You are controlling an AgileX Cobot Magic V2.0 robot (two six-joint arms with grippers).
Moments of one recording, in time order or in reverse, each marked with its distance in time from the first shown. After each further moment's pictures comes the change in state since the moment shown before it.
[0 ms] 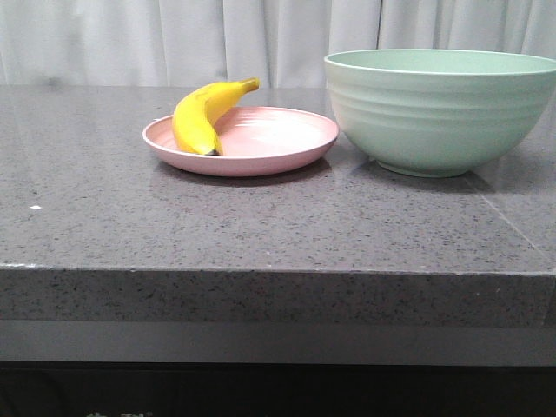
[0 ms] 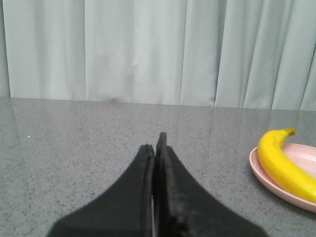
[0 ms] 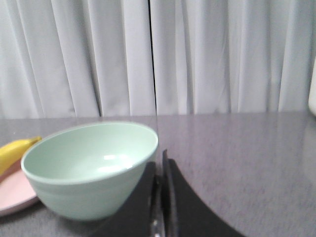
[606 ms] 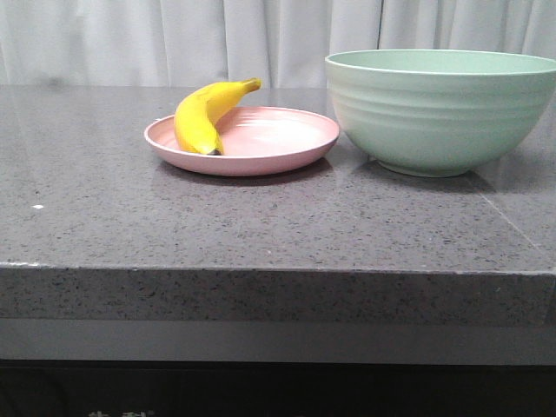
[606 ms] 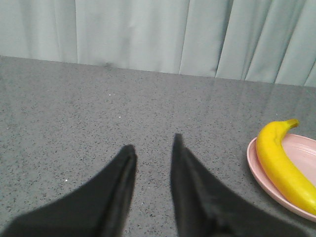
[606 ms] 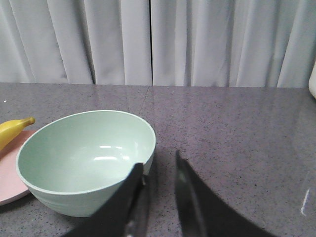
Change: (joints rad) left arm 0.000 0.339 -0.230 -0.058 0.093 0.000; right arm 0.000 0.297 -0.291 -0.027 0.207 0.000
